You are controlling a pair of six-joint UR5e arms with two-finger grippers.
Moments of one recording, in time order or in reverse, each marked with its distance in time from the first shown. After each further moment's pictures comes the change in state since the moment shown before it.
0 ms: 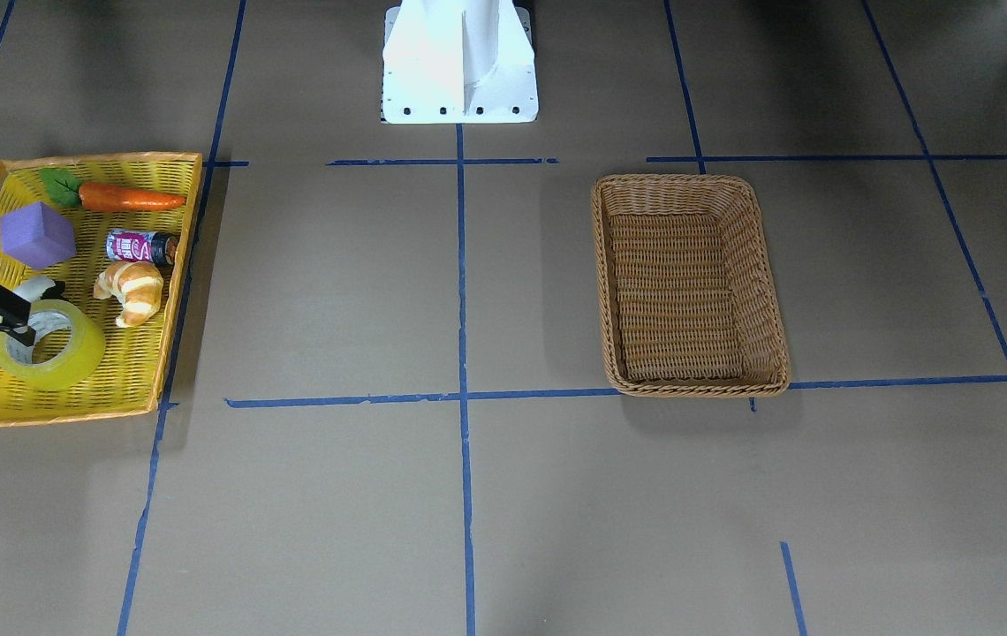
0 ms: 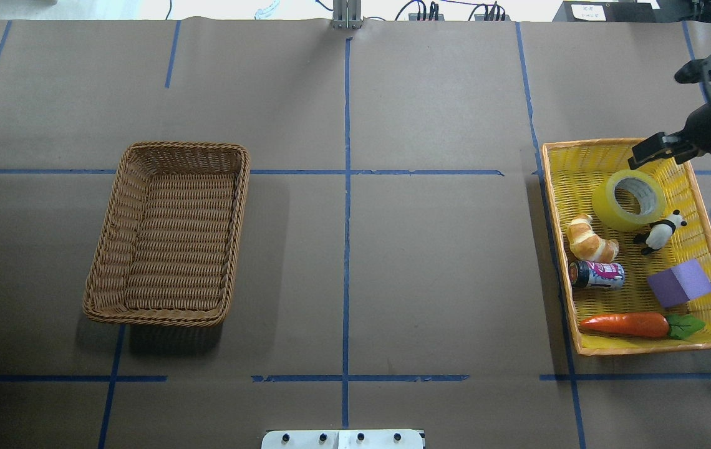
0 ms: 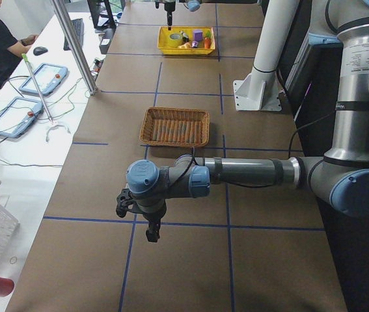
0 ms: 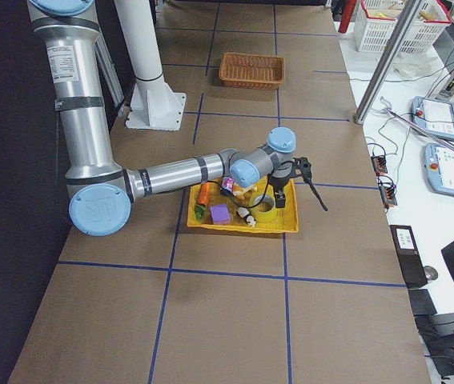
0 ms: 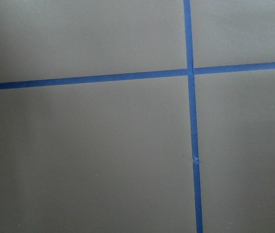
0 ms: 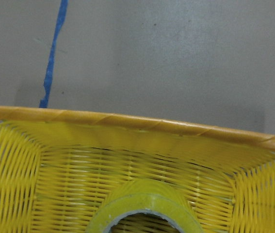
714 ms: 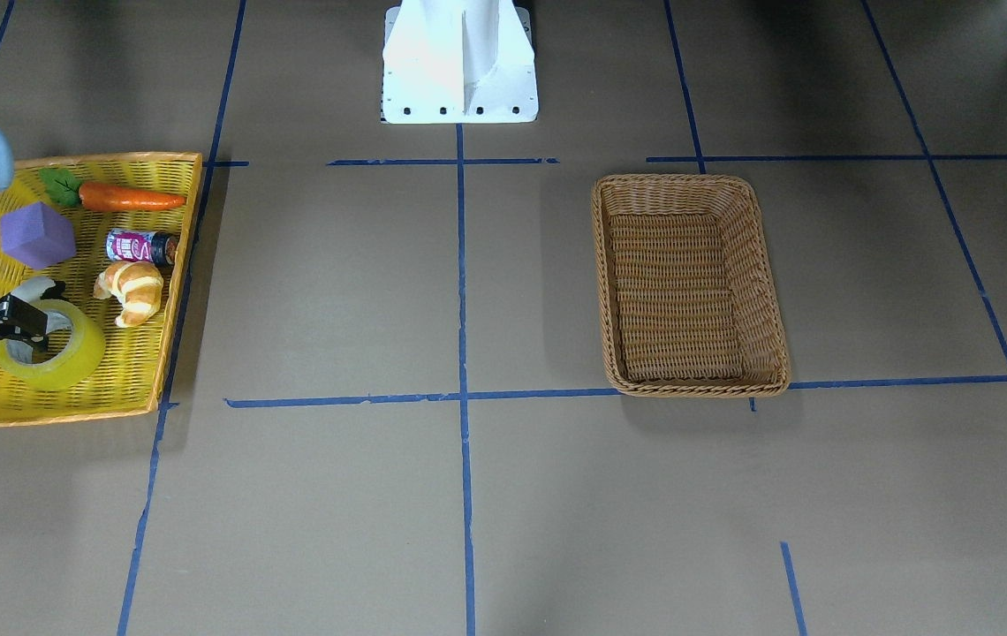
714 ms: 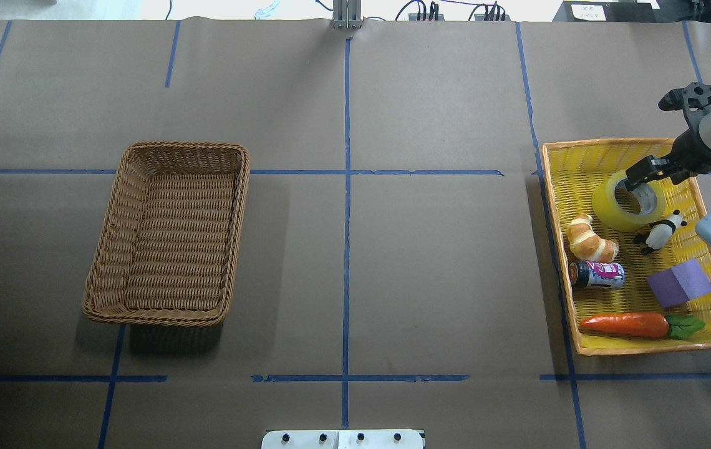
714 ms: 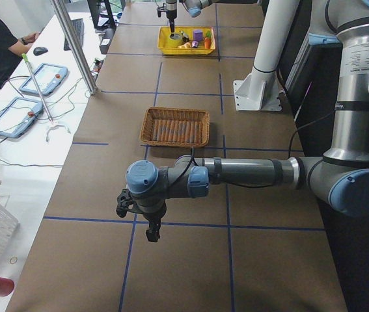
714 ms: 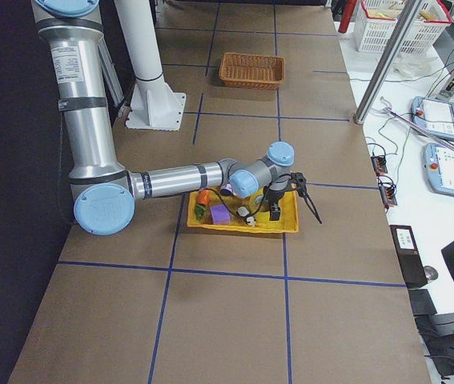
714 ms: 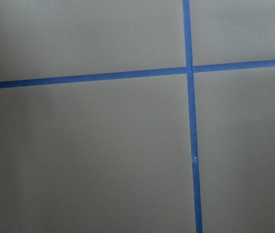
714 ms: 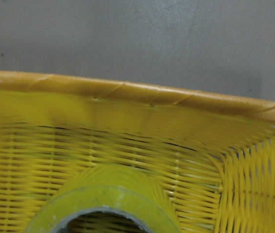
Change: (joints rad) left arm 0.010 -0.003 0.007 -0.003 -0.001 0.000; right arm -0.034 0.001 -0.092 0.000 -0.018 -0.013
